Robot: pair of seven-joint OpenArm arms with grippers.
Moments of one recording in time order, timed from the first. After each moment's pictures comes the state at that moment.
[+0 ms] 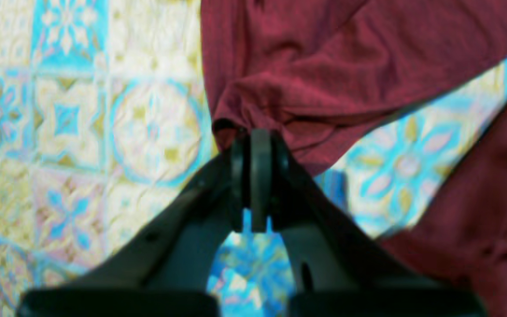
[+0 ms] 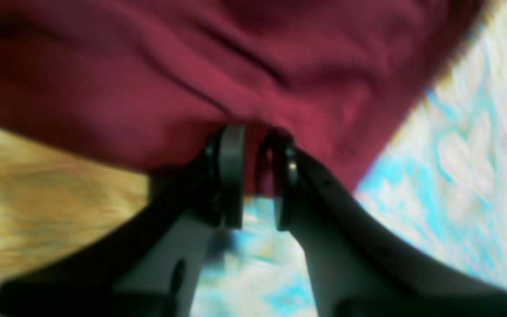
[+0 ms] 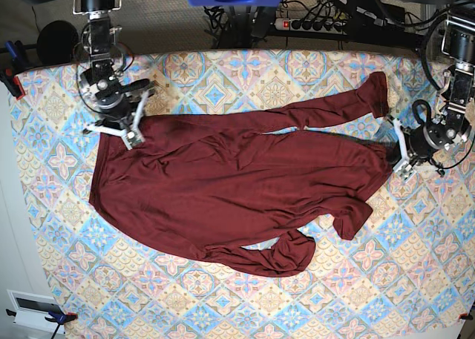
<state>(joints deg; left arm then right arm) 0.1 -48.7 9.7 79.2 -19.5 -30.9 21.8 -14.2 14.7 3.4 94.6 -12.2 24.6 -33.1</state>
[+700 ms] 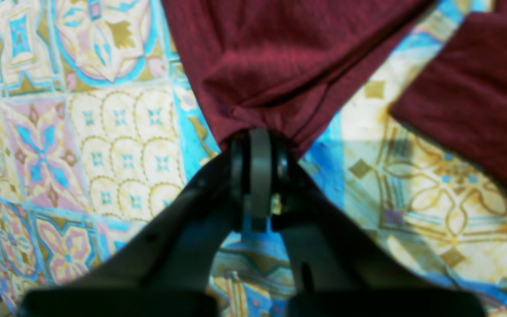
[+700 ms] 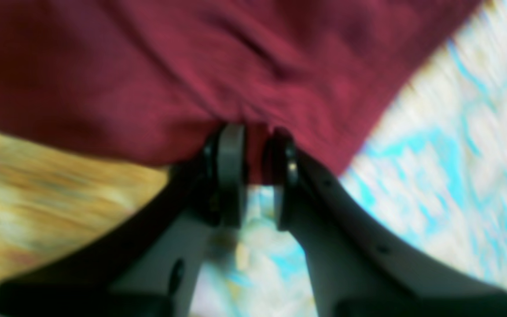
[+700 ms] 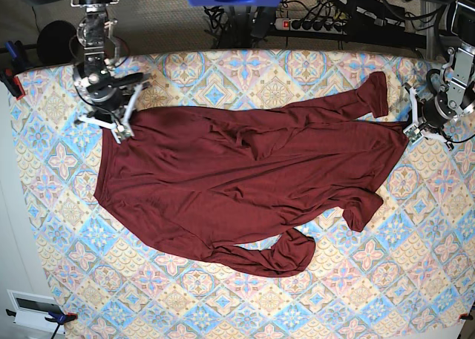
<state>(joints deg) 8.7 -51.2 9.5 70.6 -1.2 -30.3 3.5 -16.9 14.8 9.5 95.2 -10.4 24.6 -36.7</state>
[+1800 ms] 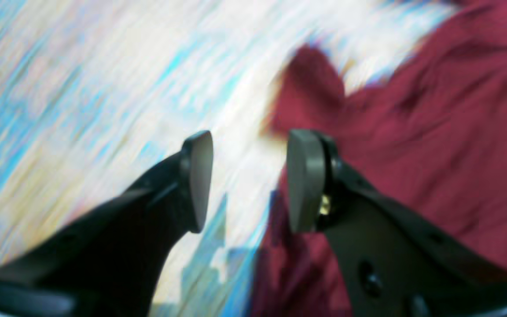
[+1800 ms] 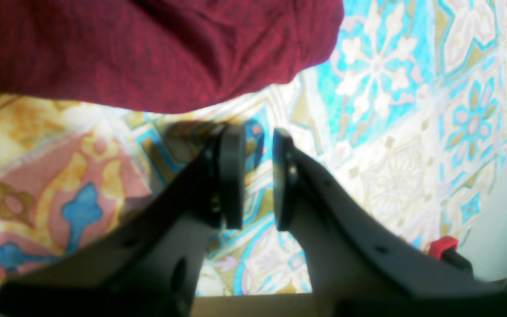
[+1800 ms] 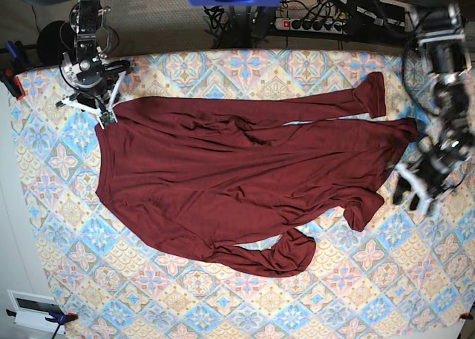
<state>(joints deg) -9.9 -31.8 -10.9 72.3 -18.9 -31.4 28.1 -21.8 15.4 11.7 100.0 -12.2 23.8 -44.8</state>
